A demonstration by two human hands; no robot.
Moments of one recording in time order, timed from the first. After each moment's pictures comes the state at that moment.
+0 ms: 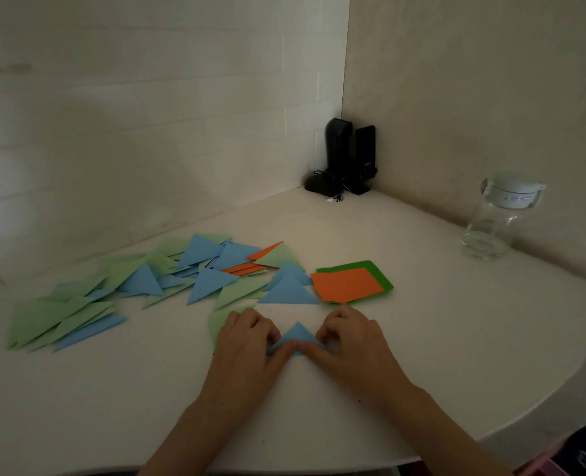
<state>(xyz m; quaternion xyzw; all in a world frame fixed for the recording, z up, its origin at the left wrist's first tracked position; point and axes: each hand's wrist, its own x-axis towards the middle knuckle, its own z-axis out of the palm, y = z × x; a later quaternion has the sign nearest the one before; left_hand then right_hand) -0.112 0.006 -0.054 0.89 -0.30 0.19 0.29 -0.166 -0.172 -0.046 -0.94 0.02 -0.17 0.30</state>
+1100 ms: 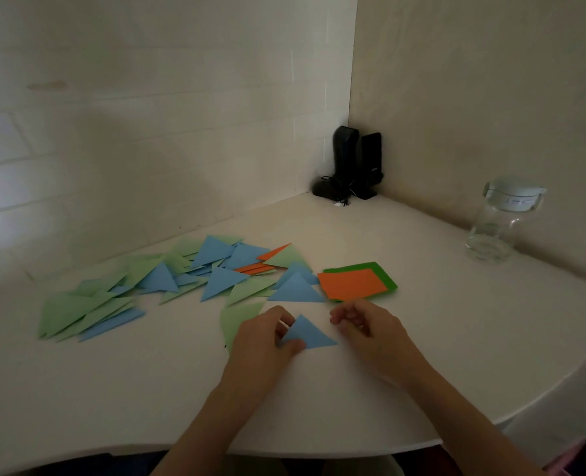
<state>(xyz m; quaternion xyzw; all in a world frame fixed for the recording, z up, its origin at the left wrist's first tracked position) -0.130 -0.005 -0.023 0.90 -0.20 0.02 0.38 -0.181 -0.188 -0.027 -0.87 0.05 -0.14 0.47</state>
